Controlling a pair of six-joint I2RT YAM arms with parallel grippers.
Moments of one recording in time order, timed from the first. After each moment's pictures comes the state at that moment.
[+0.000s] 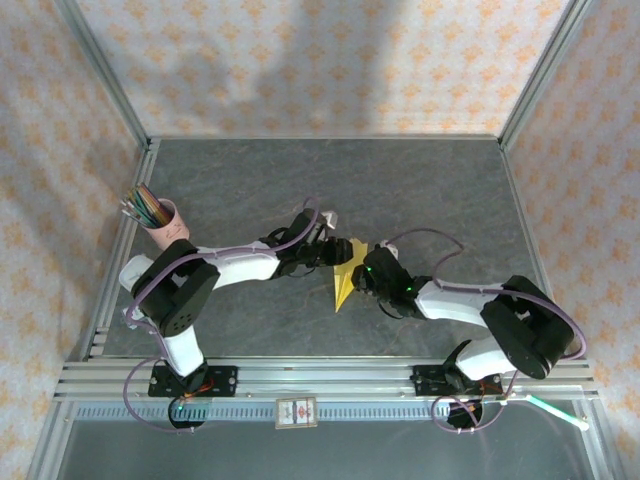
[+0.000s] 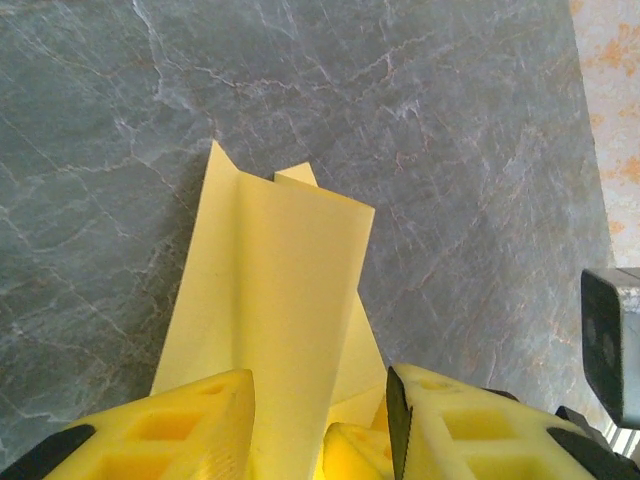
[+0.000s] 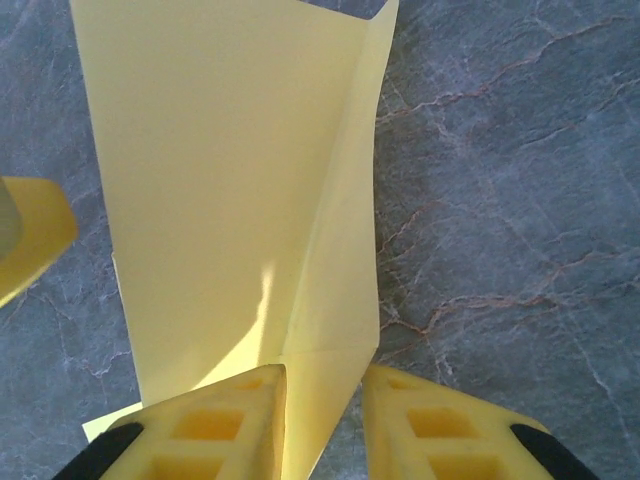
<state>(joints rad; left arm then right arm) -0.69 1.76 0.97 0.08 0.25 -0.78 0.74 1.40 0.48 0.11 0.11 0.93</state>
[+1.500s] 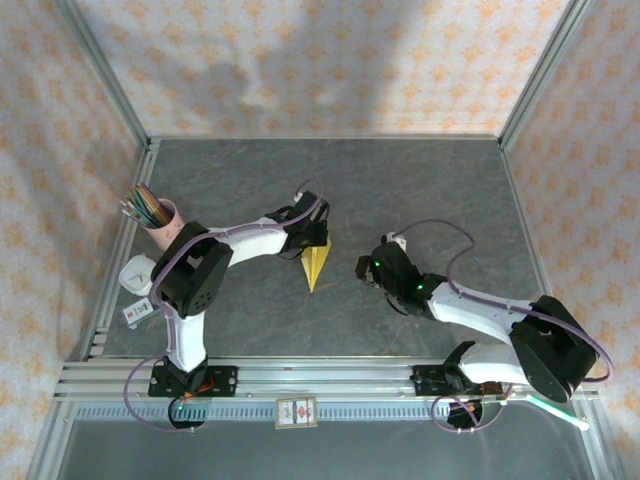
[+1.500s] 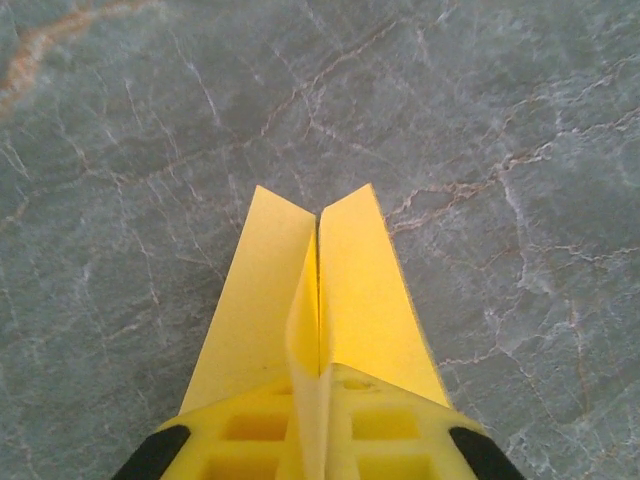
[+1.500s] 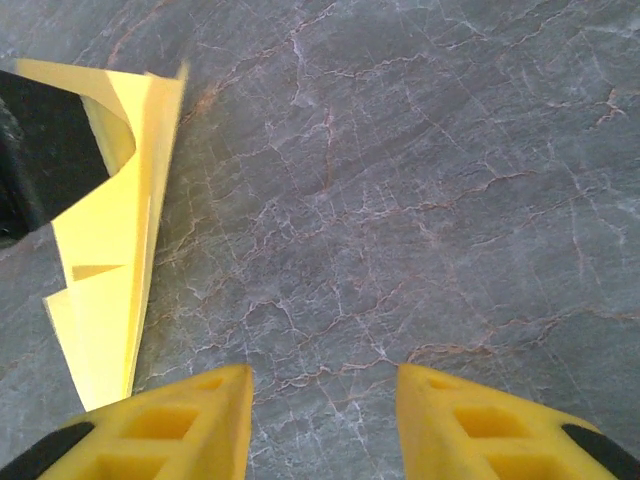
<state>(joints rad) -0.60 1.92 1.21 -0.25 -0.11 -0.57 0.72 1.24 0.51 -0.03 0.18 0.82</state>
